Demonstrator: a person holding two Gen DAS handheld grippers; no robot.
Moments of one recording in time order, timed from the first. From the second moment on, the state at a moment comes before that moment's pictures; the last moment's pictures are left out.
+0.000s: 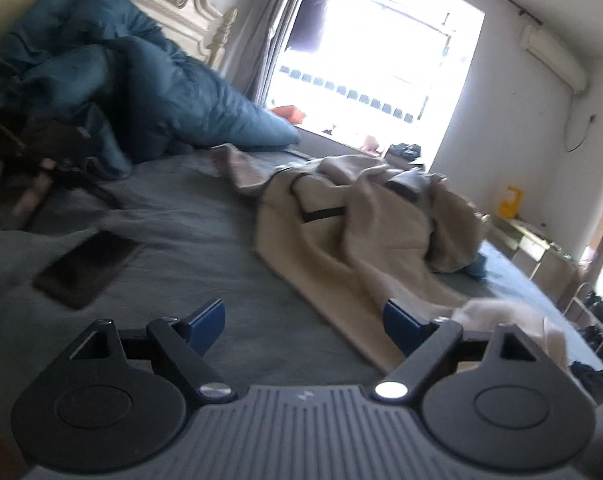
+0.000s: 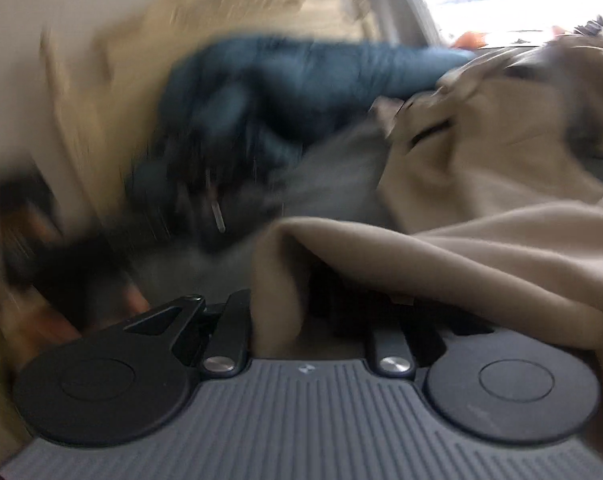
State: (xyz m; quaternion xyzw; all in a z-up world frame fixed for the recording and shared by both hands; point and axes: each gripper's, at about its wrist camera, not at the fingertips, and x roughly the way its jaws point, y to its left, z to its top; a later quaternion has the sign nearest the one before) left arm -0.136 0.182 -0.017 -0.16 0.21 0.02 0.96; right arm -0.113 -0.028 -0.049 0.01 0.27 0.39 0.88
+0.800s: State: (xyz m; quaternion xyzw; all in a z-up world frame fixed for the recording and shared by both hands) left arm -0.044 -0.090 -0.006 0.17 0.25 -0.28 0.91; right arm -0.226 -0.257 -0.050 0.15 0.14 0.25 0.95
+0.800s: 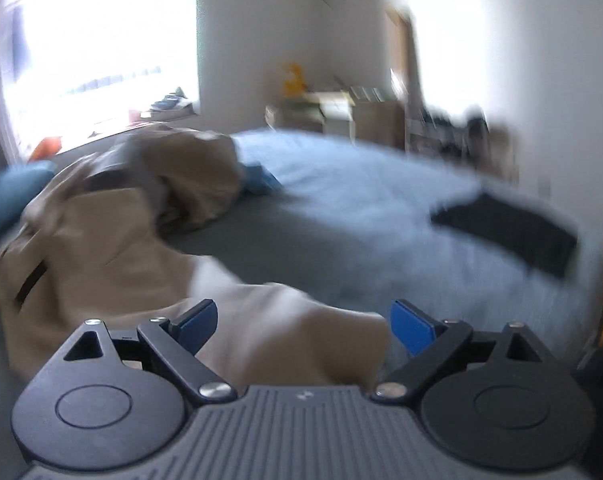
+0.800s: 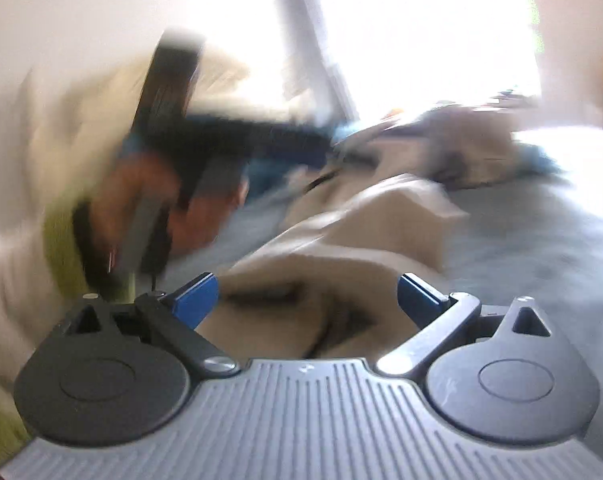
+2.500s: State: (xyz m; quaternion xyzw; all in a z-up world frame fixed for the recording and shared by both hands) left arm -0.030 -0.009 -0.009 0.10 0.26 -0.11 0.95; right arm -0.180 -0.198 -0.075 0.18 0.22 0.25 0.92
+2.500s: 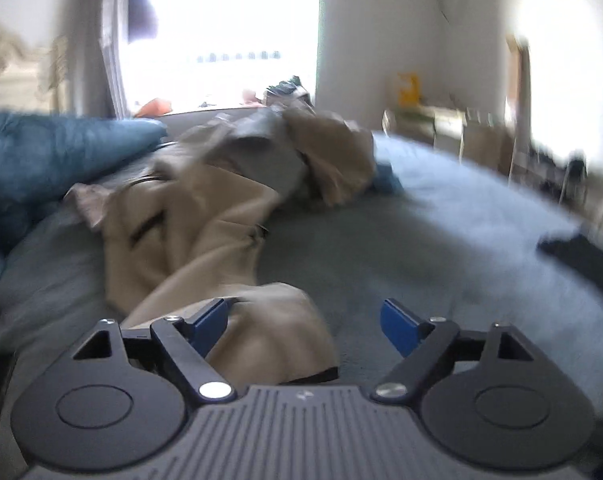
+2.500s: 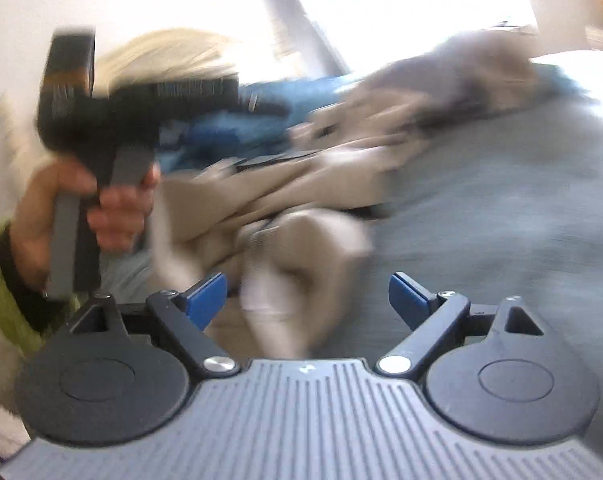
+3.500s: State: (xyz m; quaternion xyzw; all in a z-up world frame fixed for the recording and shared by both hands) left arm -0.045 0.124 -0.052 -0.08 0.21 0.04 0.97; right arm 0.041 -0.196 -0.070 0.46 0.27 0.29 0.80
